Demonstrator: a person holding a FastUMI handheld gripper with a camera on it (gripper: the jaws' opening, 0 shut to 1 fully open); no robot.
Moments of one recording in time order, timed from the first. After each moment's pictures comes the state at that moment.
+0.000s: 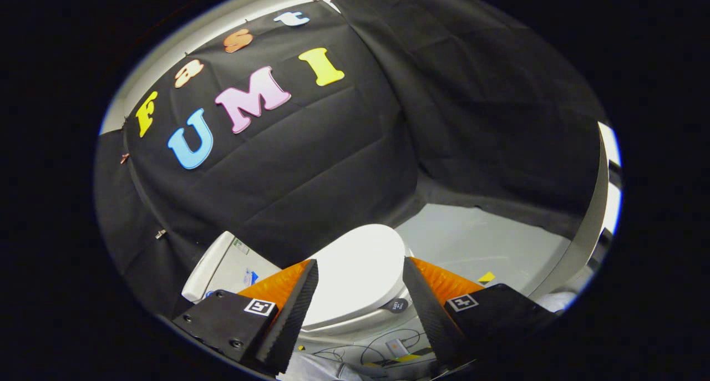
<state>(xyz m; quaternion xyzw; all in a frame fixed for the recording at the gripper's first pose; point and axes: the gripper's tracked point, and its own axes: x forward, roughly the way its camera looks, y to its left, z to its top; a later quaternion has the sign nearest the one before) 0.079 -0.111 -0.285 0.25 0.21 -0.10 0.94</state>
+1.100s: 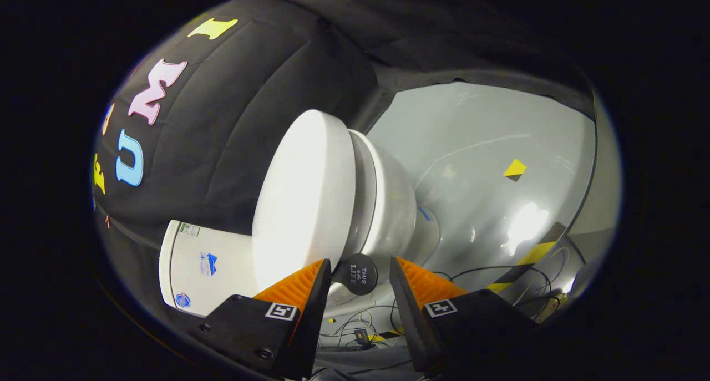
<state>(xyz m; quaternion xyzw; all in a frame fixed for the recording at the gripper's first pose) 0.107 -0.105 -0.543 0.42 0.40 -0.10 0.81</state>
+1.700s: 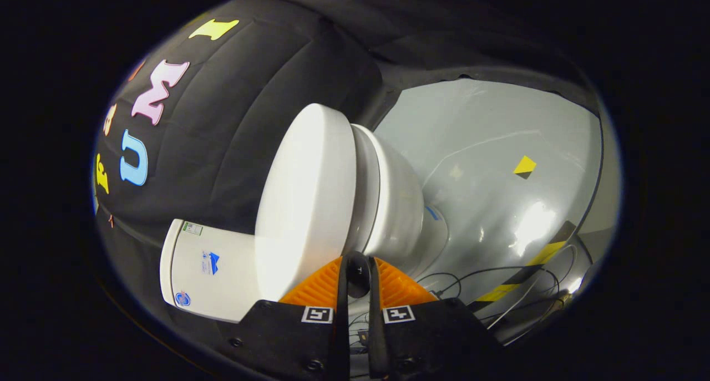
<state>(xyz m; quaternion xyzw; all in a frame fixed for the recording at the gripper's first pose) 0.116 -0.102 -0.547 0.41 0.38 -0.09 0.82</state>
